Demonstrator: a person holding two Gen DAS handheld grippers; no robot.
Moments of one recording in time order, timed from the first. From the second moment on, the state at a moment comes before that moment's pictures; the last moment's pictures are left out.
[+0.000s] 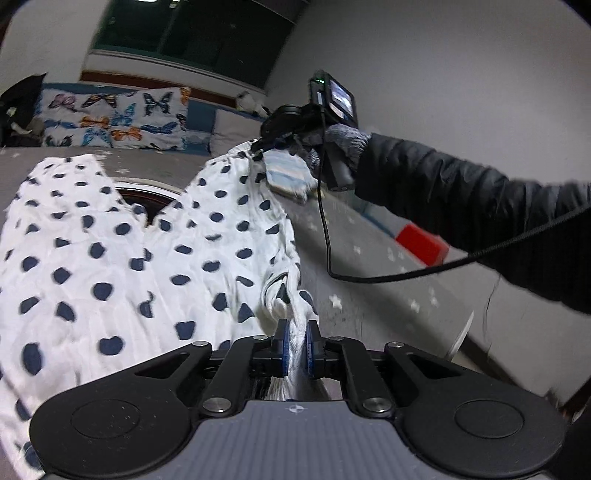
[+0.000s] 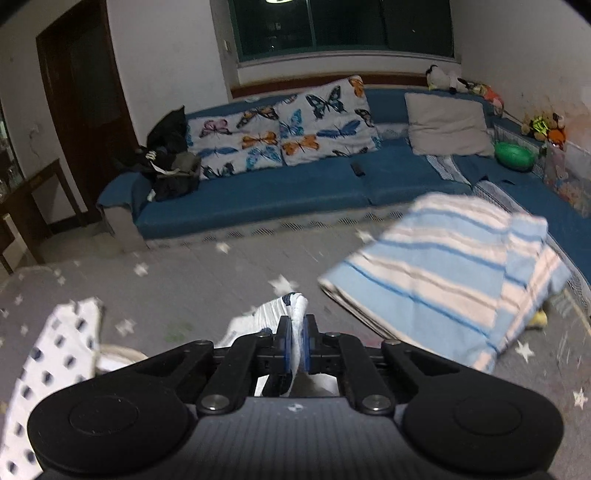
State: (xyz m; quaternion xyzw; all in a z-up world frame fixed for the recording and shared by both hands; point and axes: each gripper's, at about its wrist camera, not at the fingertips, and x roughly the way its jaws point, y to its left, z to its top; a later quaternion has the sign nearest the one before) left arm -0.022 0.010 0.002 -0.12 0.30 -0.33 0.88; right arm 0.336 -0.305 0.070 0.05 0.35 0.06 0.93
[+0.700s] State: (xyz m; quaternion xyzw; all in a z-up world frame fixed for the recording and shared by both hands) left arm -0.055 0.137 0.000 -0.28 0.26 -0.20 0.90; right arm 0.398 -0.034 0.086 -0.03 0.35 0.11 0.93
